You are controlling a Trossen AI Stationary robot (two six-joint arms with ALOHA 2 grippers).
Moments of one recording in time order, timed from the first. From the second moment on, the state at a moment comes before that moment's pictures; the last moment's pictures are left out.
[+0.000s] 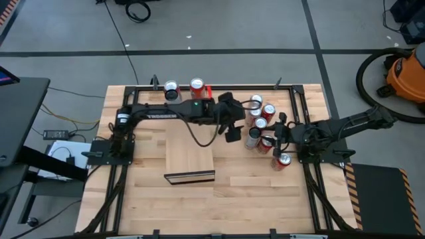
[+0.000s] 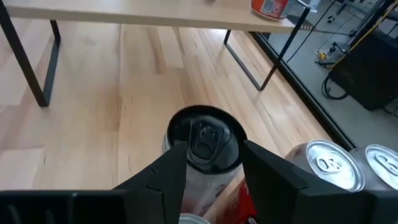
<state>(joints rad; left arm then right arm) 0.06 2.01 1.97 -0.66 -0.28 0.11 0.22 0.60 0.41 -0.31 0.51 0.04</state>
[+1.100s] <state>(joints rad) 0.09 2.08 1.97 -0.57 -0.10 0.17 0.11 0.81 0.41 -0.19 0.67 0.03</state>
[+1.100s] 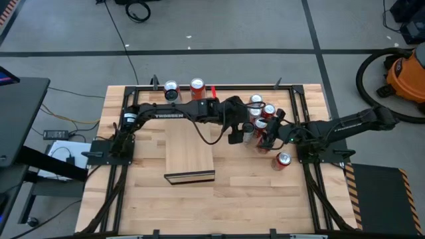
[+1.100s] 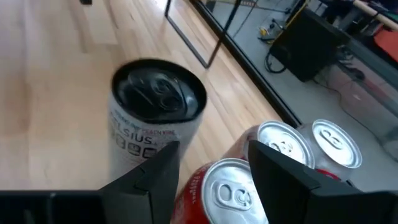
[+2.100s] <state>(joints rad) 0.12 2.14 1.97 -0.49 -0.14 0.19 0.12 0.76 0.36 -0.09 0.48 -0.06</state>
